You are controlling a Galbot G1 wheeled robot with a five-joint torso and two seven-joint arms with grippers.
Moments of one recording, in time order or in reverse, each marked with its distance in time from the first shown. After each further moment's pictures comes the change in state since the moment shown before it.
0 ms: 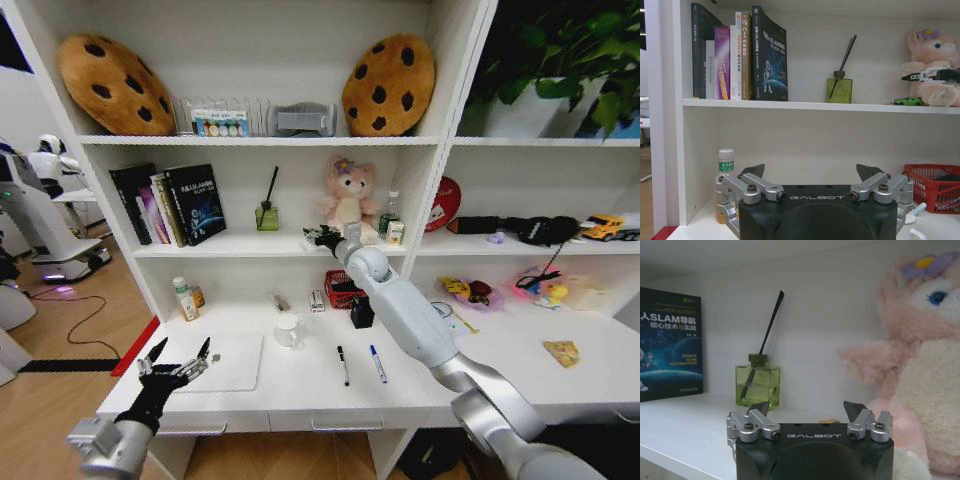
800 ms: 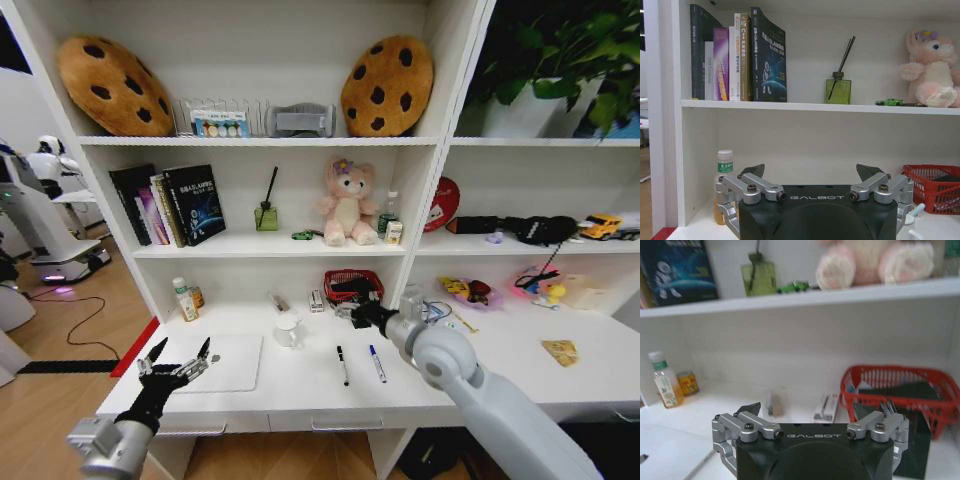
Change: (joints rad) left arm 0.000 0.000 0.000 0.000 0.000 0.000 0.000; right arm -0.797 -0.322 0.299 0.659 0.191 -0.123 0.159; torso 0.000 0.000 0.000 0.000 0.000
